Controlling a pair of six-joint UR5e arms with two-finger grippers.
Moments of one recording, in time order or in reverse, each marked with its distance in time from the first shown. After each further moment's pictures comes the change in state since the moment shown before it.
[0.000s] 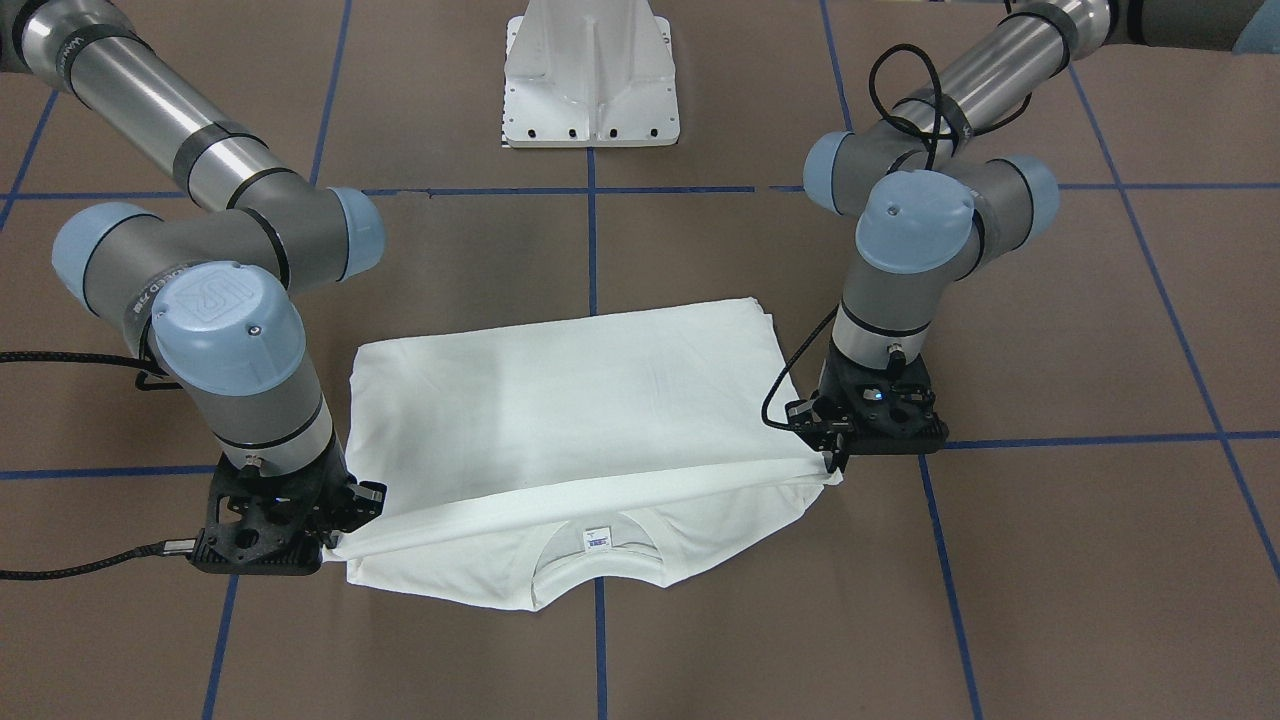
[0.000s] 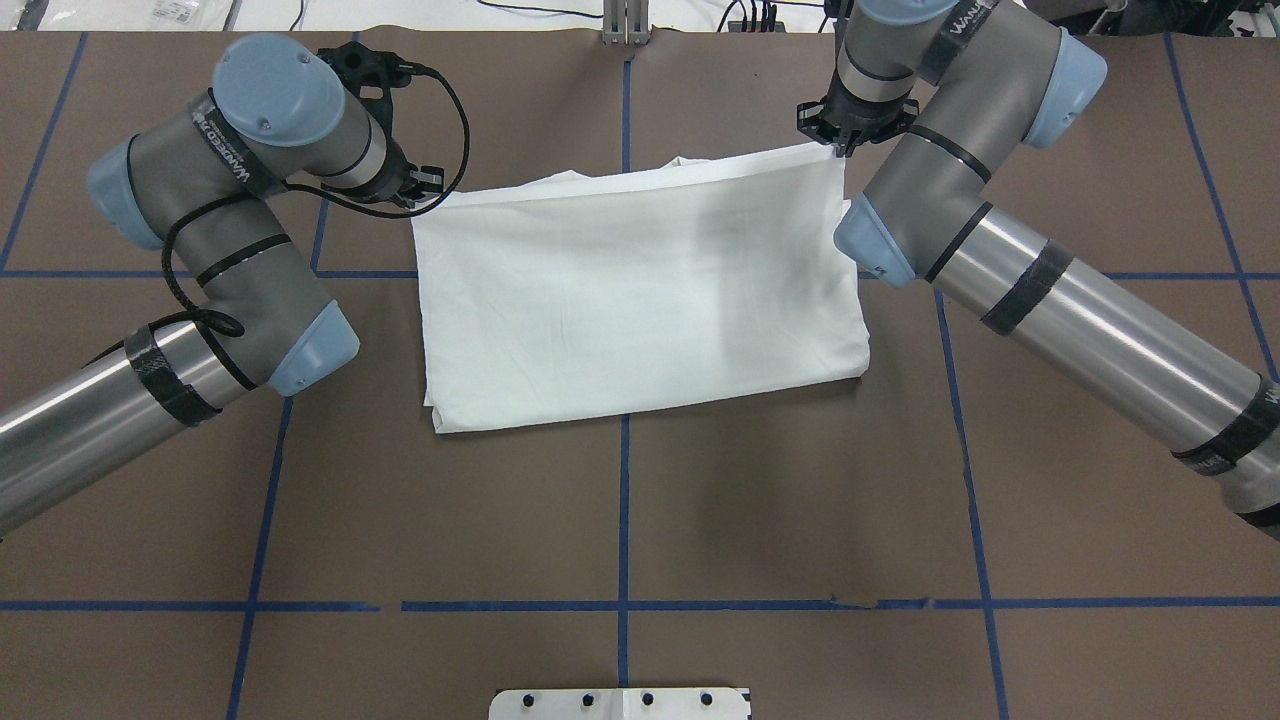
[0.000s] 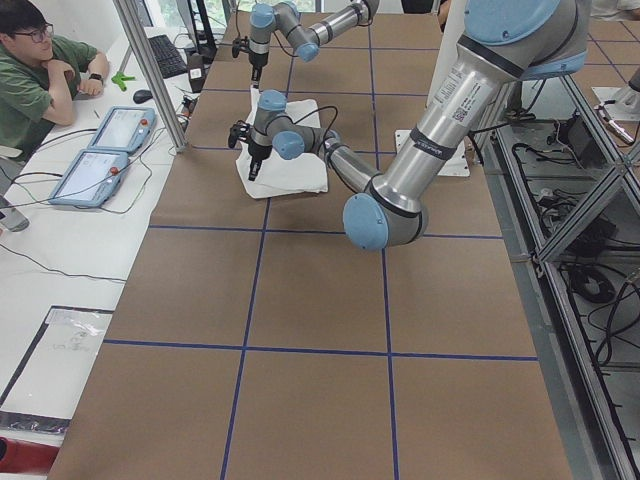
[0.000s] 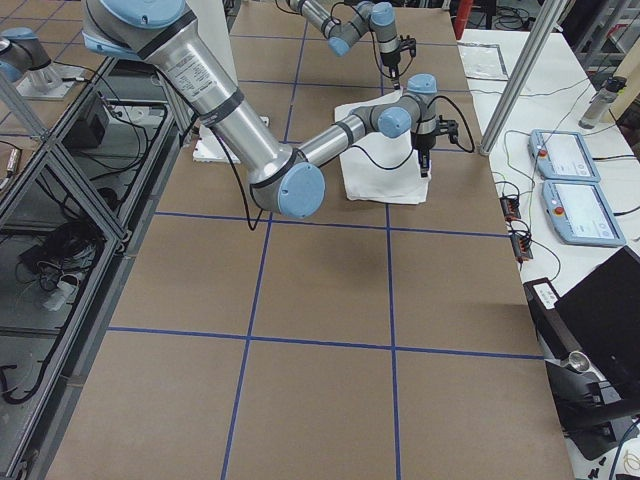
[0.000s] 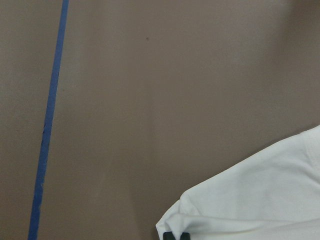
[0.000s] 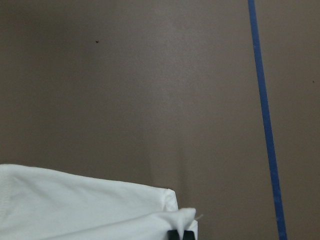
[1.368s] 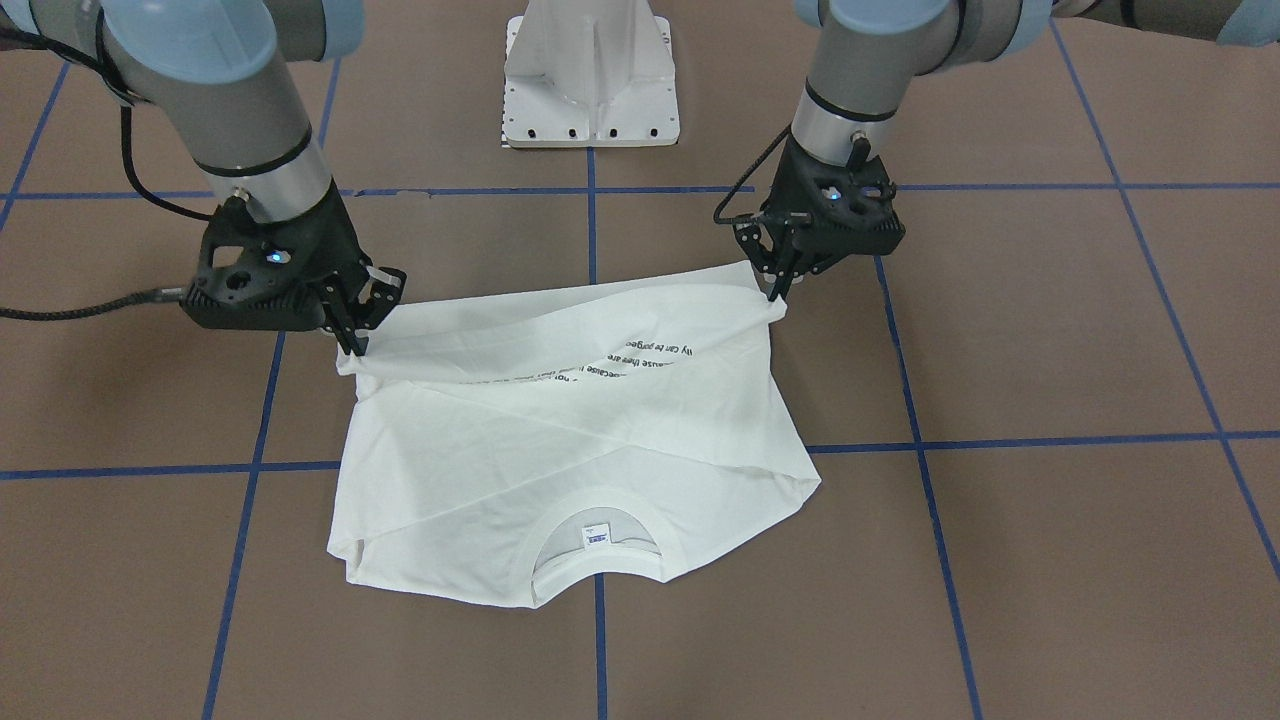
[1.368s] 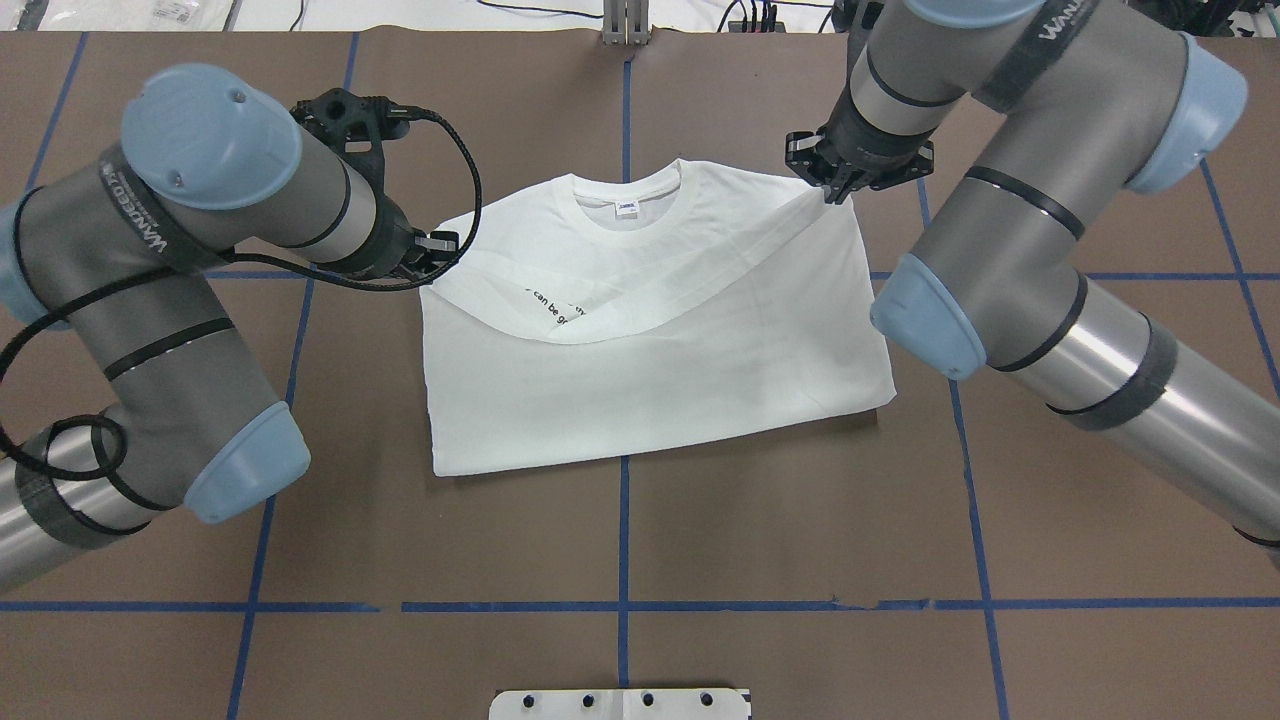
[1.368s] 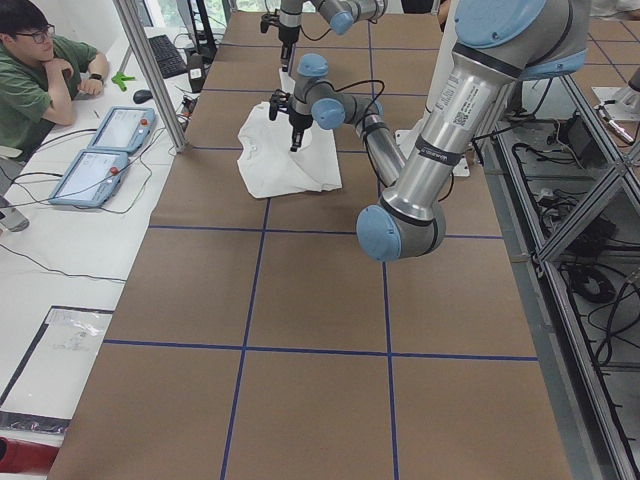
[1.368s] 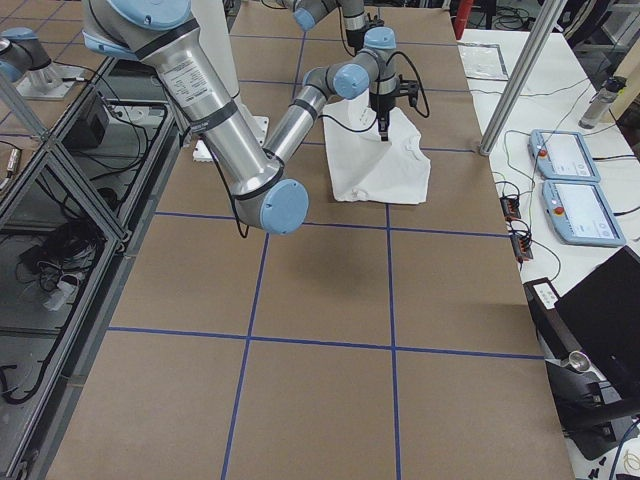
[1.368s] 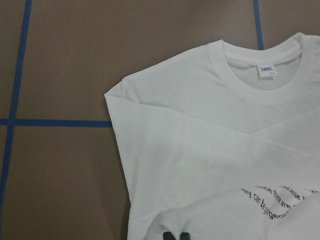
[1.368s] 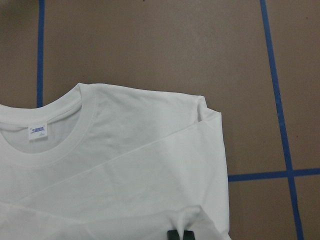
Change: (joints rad) left arm 0.074 0.091 -0.374 0.231 -0.072 -0.130; right arm -0.048 -0.070 0.425 -0.290 0.063 0.107
